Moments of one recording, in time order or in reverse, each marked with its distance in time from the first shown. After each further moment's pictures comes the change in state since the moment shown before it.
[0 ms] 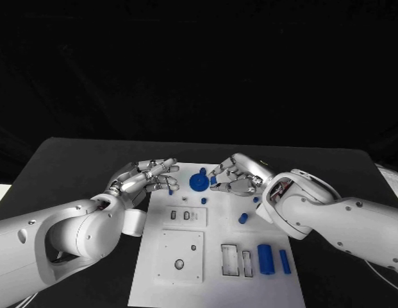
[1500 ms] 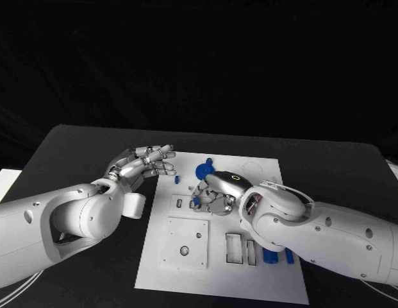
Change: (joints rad) left arm 0.000 -0.006 0.000 -0.043 0.000 0.002 0.006; left_hand 0.000 0.000 0.003 -0.003 0.000 0.000 0.000 0.000 0.000 0.000 0.000 0.000 0.000 -0.004 -0.004 0.000 0.000 0.000 -0.004 0.004 0.000 0.001; right arm -0.071 0.122 -0.027 -0.004 -0.263 0.138 -0.136; right_hand -0.041 -0.018 0.007 0.002 0.012 -0.003 -0.003 -0.002 0.010 0.000 0.000 -0.009 -0.003 0.000 0.000 0.000 0.000 0.000 0.000 0.000 0.000 -0.011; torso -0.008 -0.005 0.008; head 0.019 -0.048
